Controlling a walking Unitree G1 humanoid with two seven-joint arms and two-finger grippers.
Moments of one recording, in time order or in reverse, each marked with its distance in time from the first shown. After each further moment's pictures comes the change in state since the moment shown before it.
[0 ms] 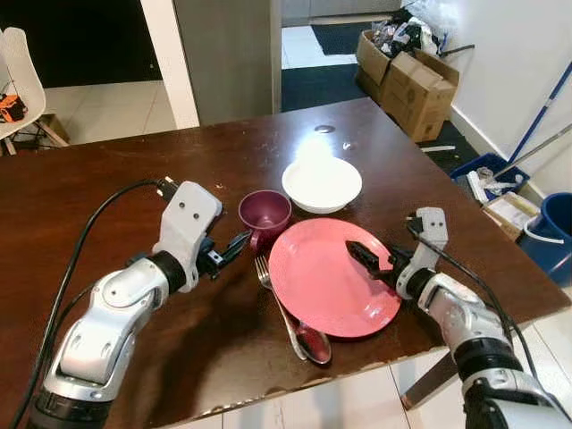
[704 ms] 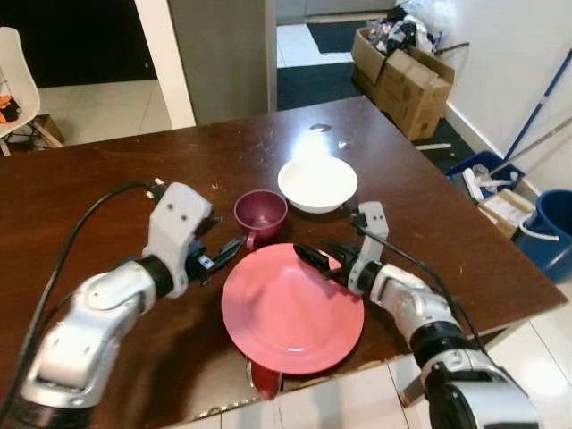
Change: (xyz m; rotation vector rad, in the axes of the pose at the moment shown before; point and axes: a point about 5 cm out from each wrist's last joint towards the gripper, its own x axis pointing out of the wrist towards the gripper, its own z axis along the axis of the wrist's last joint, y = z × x) left arm -0.033 0.010 -0.006 -0.030 0.080 -0.143; right arm 0.046 0.053 -0.008 -0.012 0.019 0.072
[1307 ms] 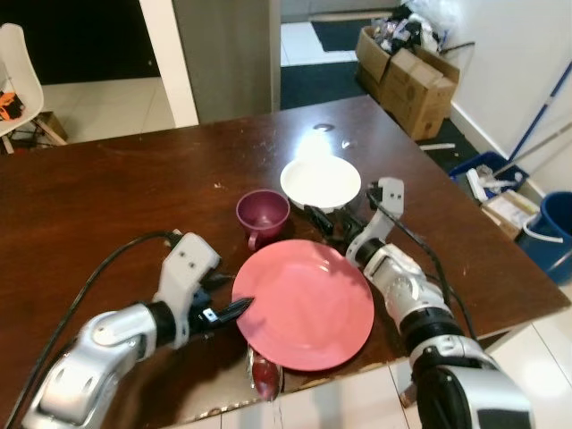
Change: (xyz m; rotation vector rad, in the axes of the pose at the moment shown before) left arm 0.021 -0.043 -0.044 -0.087 0.105 -0.210; right arm 0.009 0.012 0.033 0.118 -0.244 -0.010
